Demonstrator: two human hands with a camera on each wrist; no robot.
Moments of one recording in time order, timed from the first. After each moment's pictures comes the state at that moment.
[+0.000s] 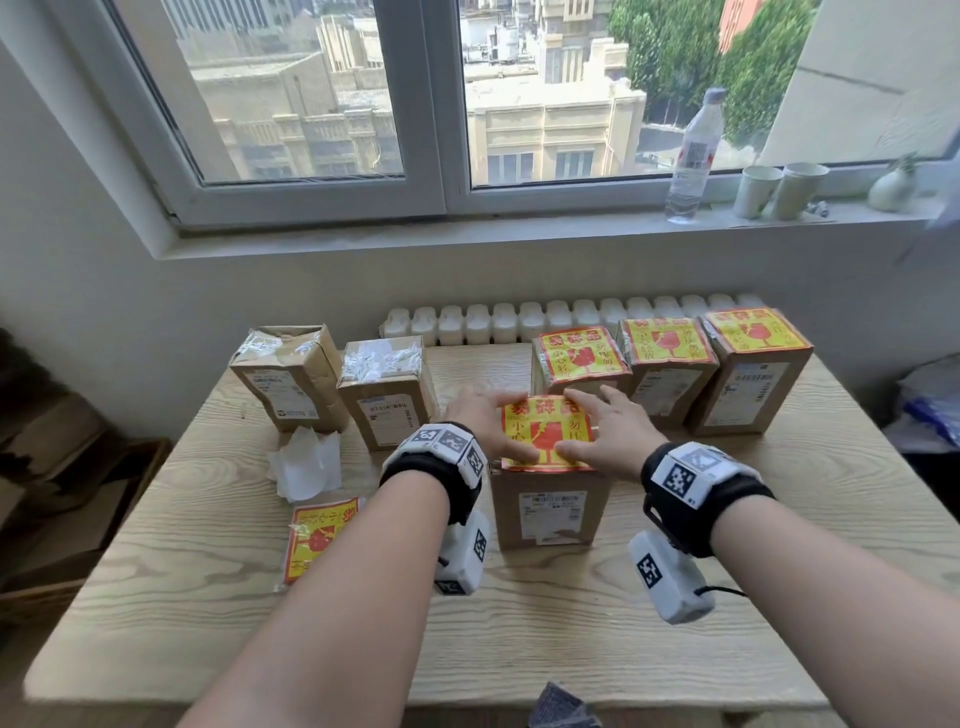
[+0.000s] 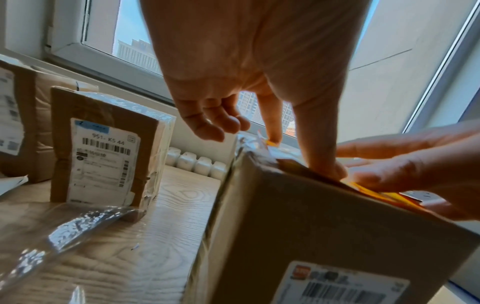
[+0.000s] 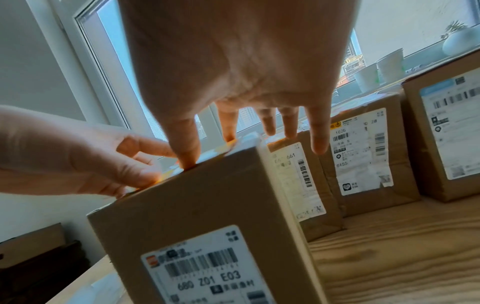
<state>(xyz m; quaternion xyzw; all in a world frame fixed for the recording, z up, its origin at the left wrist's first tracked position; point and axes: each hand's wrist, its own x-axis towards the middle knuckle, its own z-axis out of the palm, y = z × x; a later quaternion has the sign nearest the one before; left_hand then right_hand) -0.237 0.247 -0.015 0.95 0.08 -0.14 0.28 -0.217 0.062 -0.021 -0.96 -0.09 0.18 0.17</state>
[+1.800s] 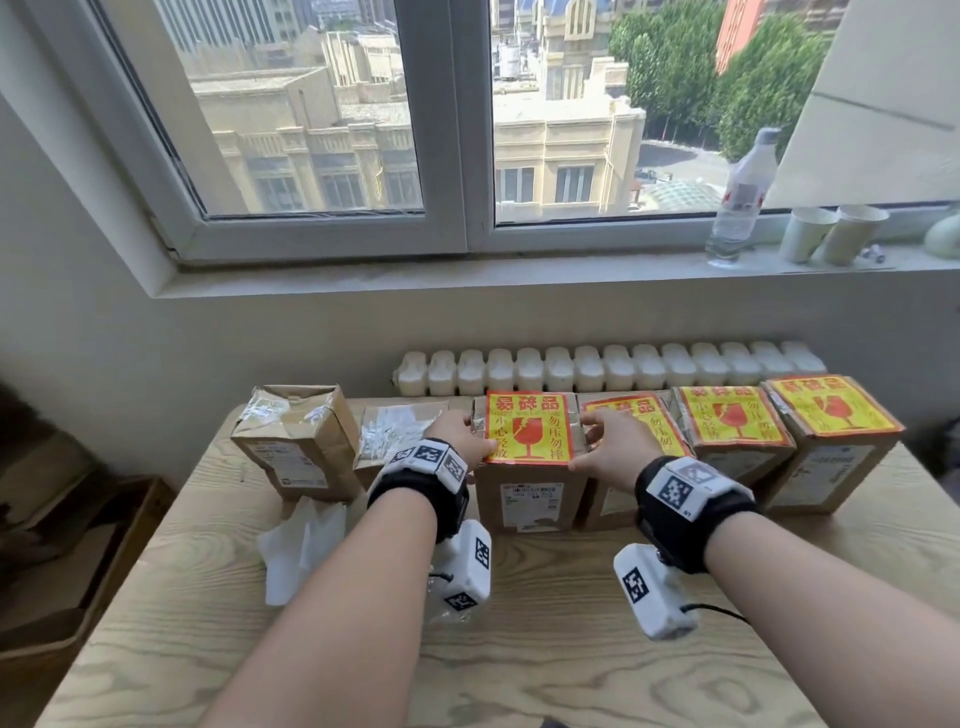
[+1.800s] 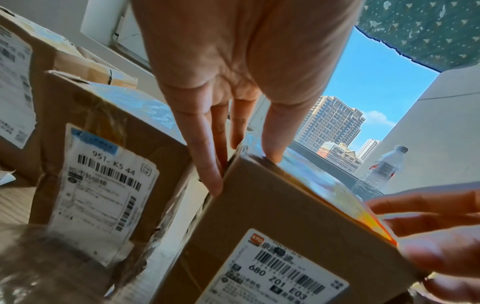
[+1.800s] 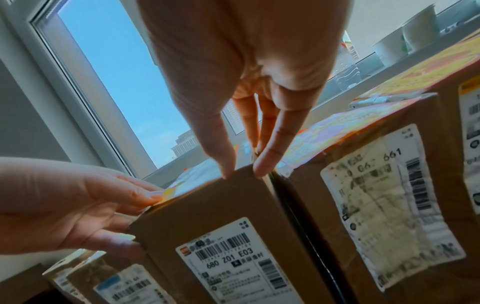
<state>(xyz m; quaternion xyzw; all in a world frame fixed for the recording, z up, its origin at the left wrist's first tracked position) -0.145 0.330 -0.011 0.90 0.21 -0.12 0.36 -0.126 0.136 -0.009 -0.94 -0.04 0.13 0.30</state>
